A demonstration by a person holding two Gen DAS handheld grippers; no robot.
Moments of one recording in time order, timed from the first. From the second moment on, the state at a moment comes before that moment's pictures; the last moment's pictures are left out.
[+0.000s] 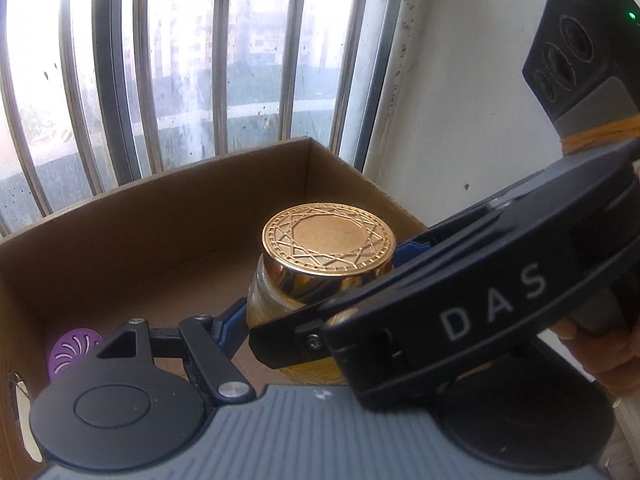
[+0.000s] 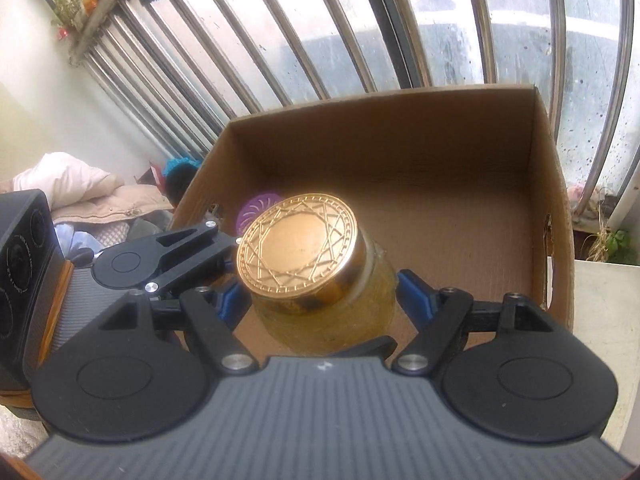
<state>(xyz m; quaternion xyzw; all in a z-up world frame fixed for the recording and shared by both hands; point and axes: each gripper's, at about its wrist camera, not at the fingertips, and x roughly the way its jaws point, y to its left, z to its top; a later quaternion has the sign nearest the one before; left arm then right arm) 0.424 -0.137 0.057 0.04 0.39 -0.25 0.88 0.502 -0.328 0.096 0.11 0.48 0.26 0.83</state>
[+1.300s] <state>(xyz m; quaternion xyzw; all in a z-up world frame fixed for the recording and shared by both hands) 0.472 -0.124 0.036 -0.04 0.49 -0.25 0.83 0.586 -0.329 0.008 0.08 0.56 0.17 0.81</state>
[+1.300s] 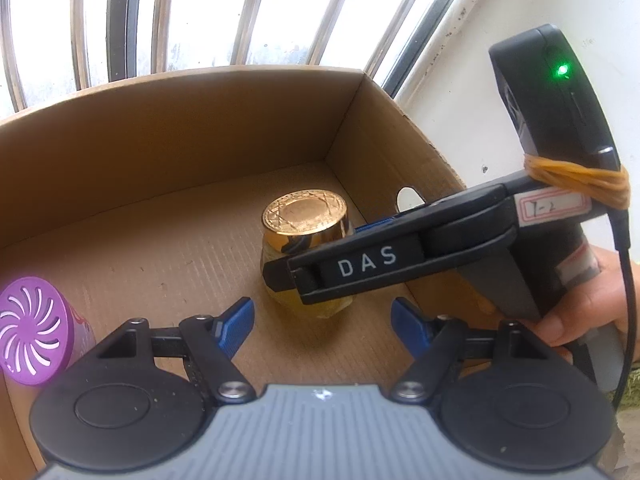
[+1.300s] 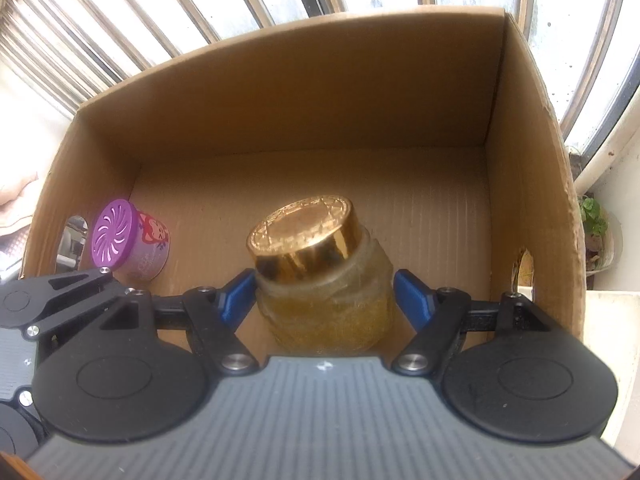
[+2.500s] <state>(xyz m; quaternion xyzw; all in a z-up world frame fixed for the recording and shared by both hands) 0.204 -0.035 0.104 -0.01 0.31 -0.20 0.93 0.292 -0.368 0.087 0.21 0.29 0.21 0.91</state>
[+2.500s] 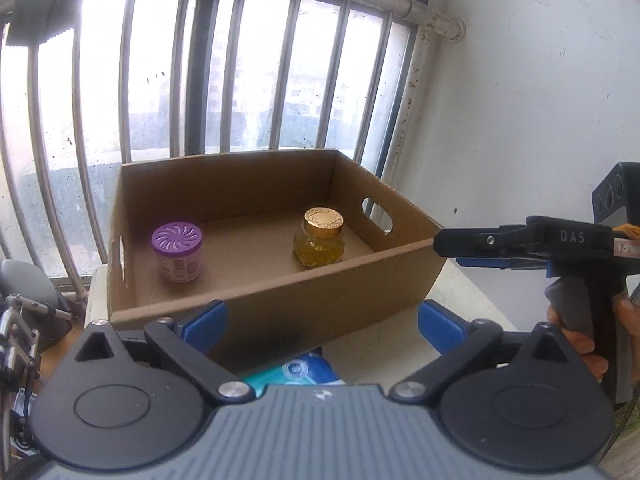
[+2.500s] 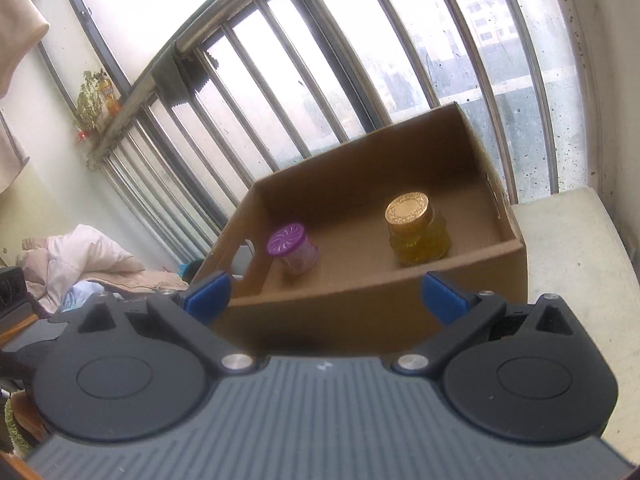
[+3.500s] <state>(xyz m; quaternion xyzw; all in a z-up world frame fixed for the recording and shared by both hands) 0.198 -0.046 -0.002 -0.01 0.36 -0.19 0.91 0.320 -0.260 -0.037 0.28 0.43 0.34 0.79</state>
